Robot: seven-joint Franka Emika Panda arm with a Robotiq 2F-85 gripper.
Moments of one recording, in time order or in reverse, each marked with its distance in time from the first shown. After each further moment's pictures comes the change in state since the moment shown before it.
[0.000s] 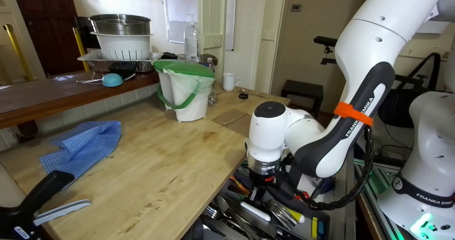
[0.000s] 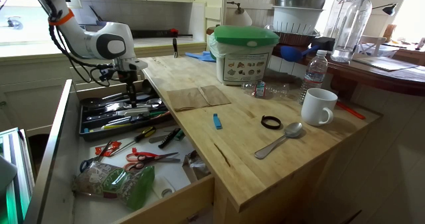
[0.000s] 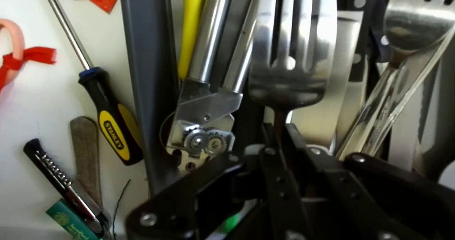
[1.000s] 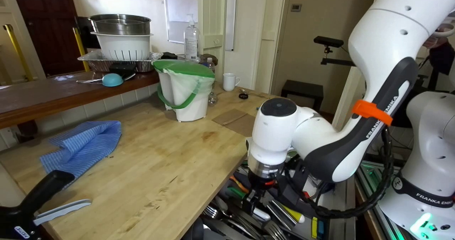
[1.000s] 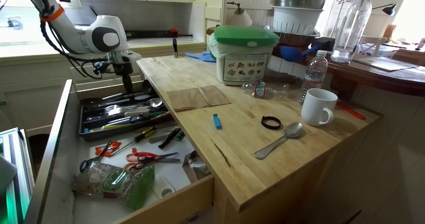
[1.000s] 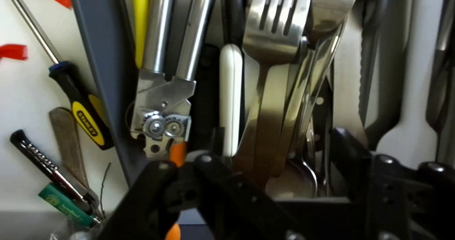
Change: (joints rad) arm 0.121 -0.059 -0.047 -0.006 -0.026 0.012 0.149
